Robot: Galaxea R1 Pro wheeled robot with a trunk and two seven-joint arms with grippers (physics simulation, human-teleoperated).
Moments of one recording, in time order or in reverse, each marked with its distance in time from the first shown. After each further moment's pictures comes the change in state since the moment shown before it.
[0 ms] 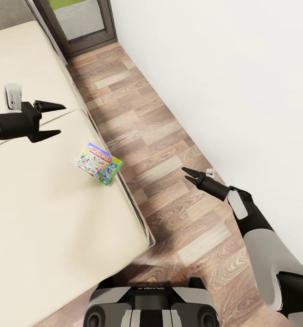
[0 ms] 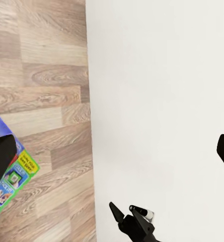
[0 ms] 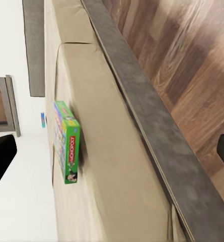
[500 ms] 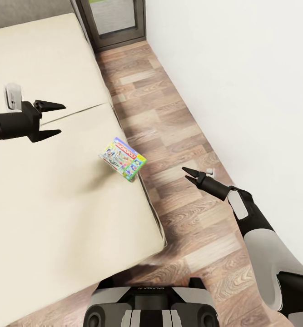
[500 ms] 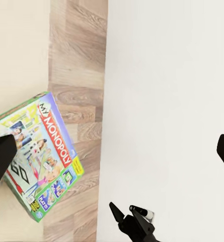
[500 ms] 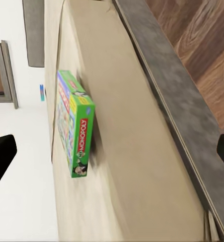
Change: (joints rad) left arm -0.002 -0.002 -0.001 0.001 -0.001 0.000 0.000; right arm 0.000 -0.001 0.000 -0.003 0.000 0.001 0.001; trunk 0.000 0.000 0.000
